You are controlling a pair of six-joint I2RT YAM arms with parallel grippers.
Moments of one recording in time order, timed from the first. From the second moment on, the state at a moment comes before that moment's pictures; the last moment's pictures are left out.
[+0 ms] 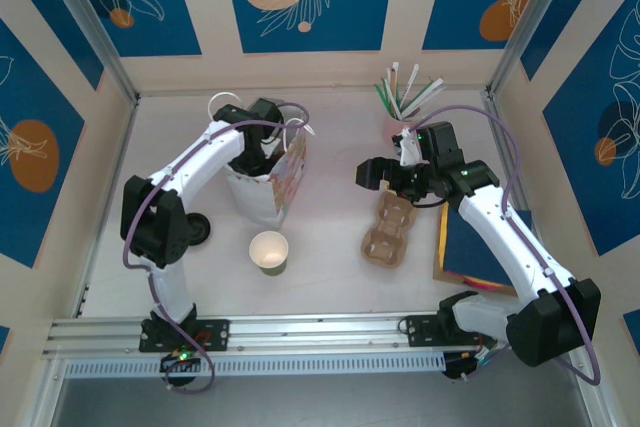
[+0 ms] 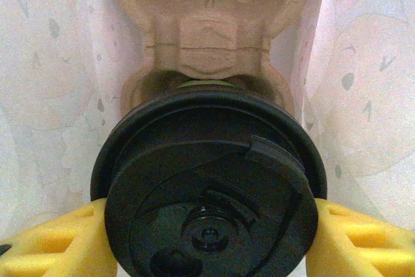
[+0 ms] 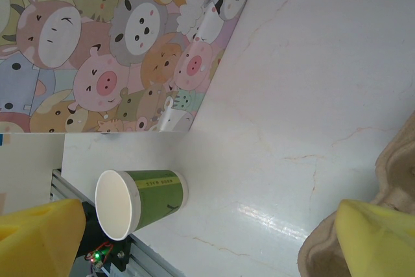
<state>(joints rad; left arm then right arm) -0.48 1.87 1.67 -1.28 -0.02 -0.16 0.33 1.18 1.08 -0.77 -0.51 0.50</state>
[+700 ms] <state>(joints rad) -0.47 1.85 1.64 -1.24 -0.01 -0.15 0.33 1.18 1.08 -0.77 -0.50 0.50</state>
